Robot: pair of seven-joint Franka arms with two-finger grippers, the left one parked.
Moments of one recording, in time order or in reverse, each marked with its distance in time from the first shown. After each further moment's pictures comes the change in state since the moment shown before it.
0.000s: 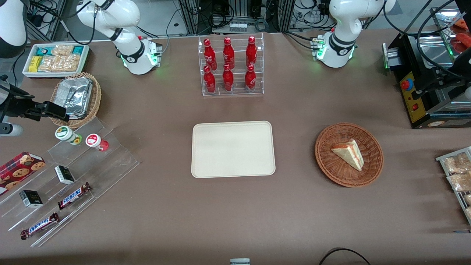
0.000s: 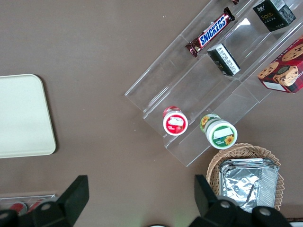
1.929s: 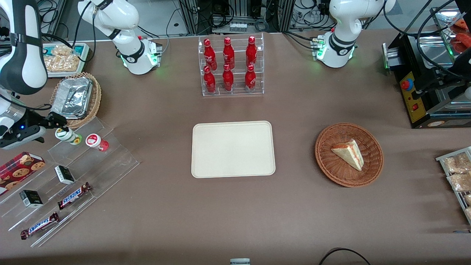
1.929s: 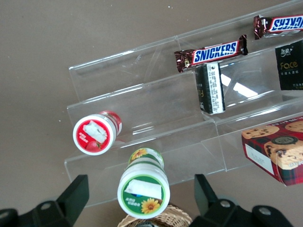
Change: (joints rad) arm -0.219 -0.054 -0.012 -0.527 -0.002 0.605 -0.788
